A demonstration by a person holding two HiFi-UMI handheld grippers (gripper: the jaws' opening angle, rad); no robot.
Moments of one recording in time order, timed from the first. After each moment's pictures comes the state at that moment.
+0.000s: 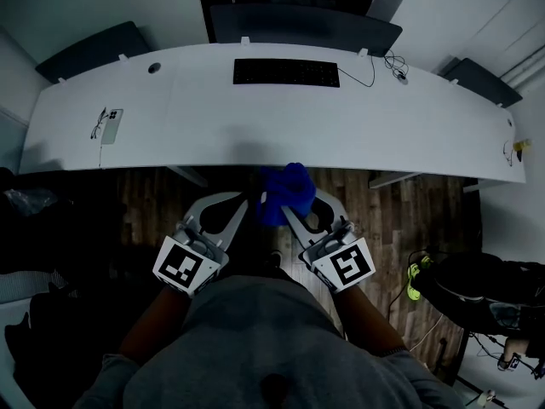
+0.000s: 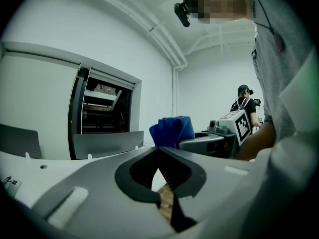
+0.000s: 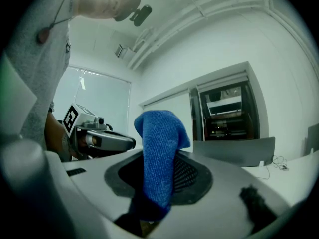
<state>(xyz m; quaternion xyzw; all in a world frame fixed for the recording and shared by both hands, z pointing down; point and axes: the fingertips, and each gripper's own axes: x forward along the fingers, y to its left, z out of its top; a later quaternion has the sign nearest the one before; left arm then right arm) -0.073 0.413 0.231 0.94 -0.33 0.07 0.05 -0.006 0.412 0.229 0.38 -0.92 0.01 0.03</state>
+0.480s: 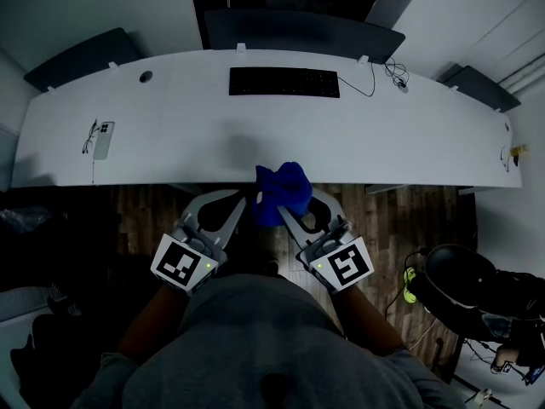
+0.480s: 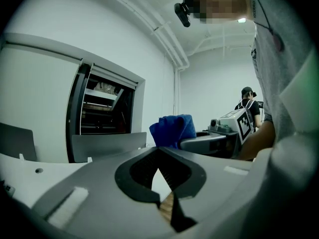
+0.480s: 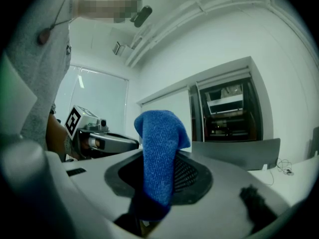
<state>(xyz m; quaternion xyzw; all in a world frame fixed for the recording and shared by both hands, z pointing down) -0.084 0.341 0.242 0.94 -0.32 0.06 0.05 -0.023 0.344 0.233 0.38 -0.92 0.01 0.04</state>
